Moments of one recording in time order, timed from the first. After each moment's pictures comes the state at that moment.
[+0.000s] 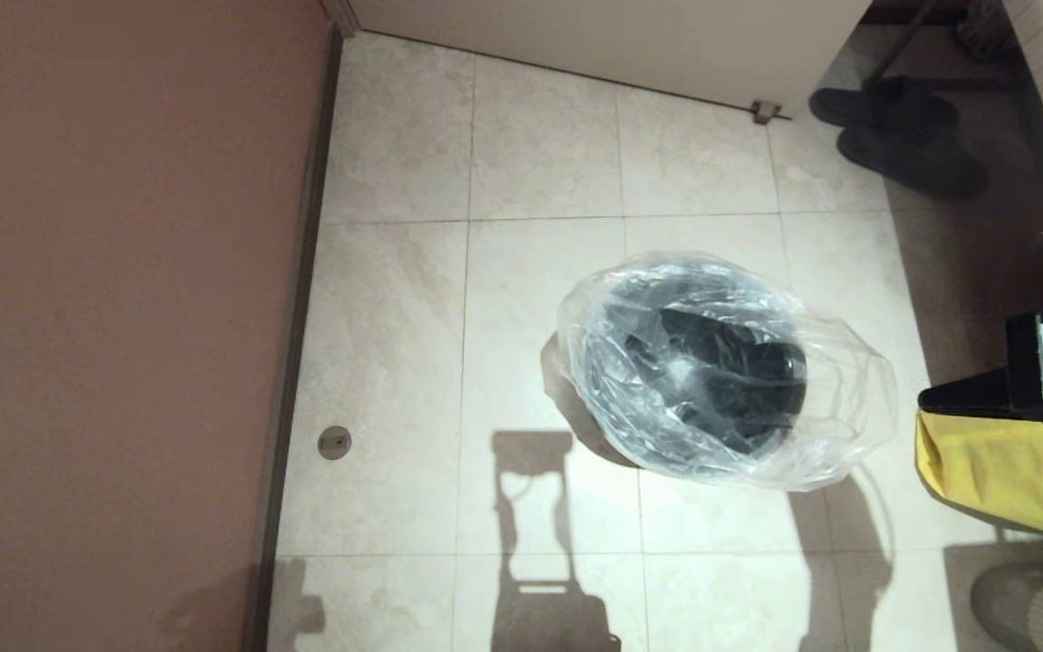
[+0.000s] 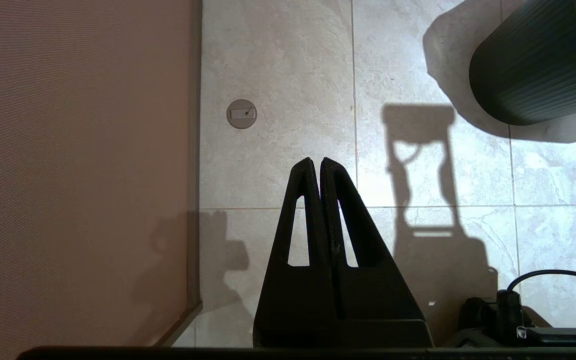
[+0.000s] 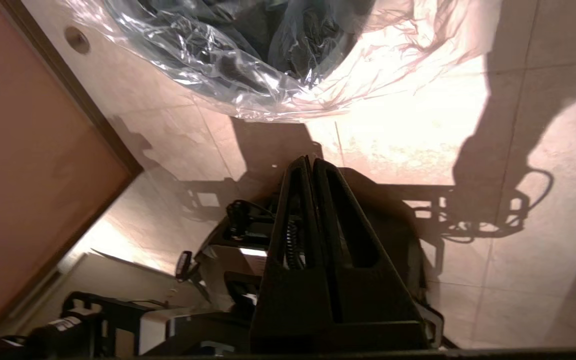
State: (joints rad) left arm 0.00 0.00 0.00 0.00 0.00 0.01; right arm 0.29 1.32 -1.26 0.61 0.11 0.48
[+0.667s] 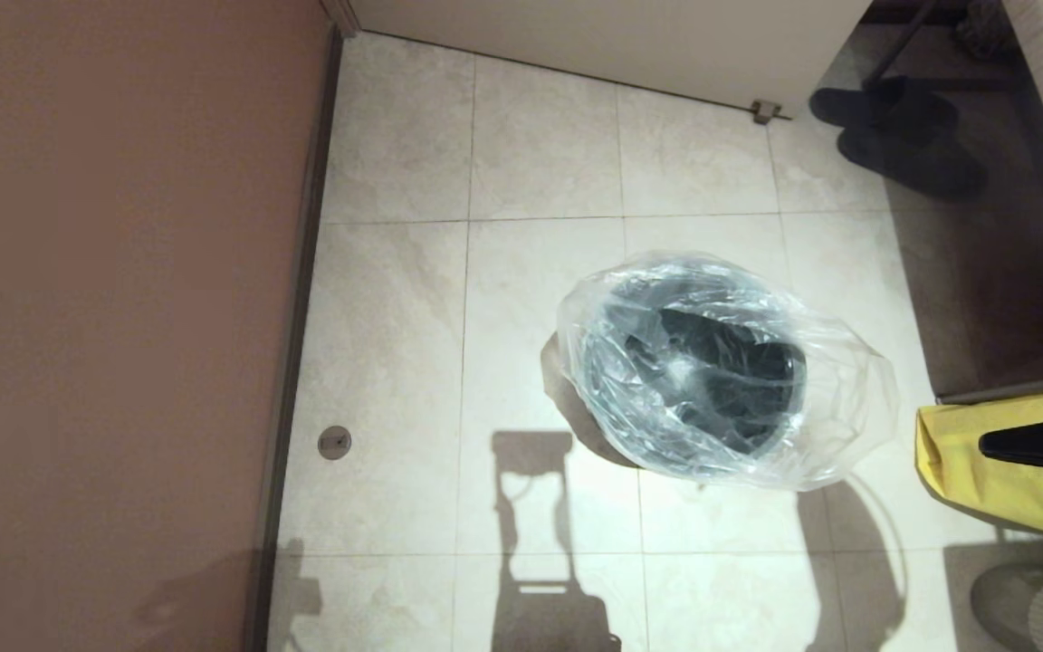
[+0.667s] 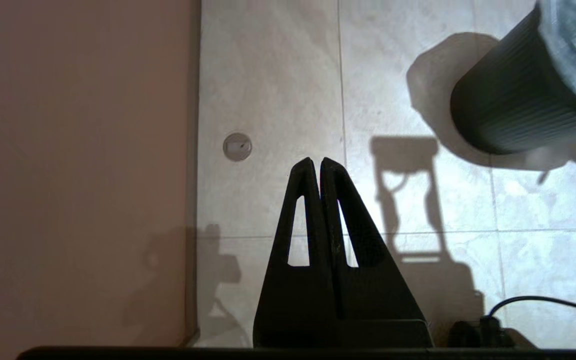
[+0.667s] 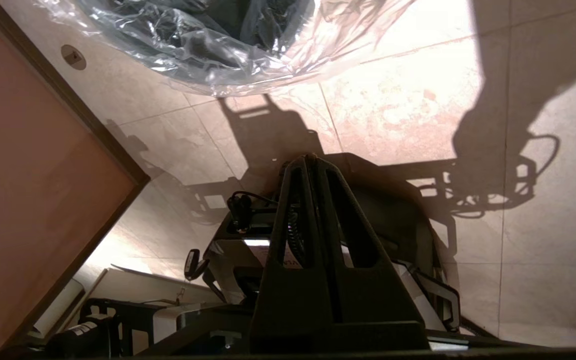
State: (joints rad) left arm 0.00 0.08 -0.14 0.01 -0.02 0.00; right arm 0.24 1.20 -1.13 0.61 0.10 0.55
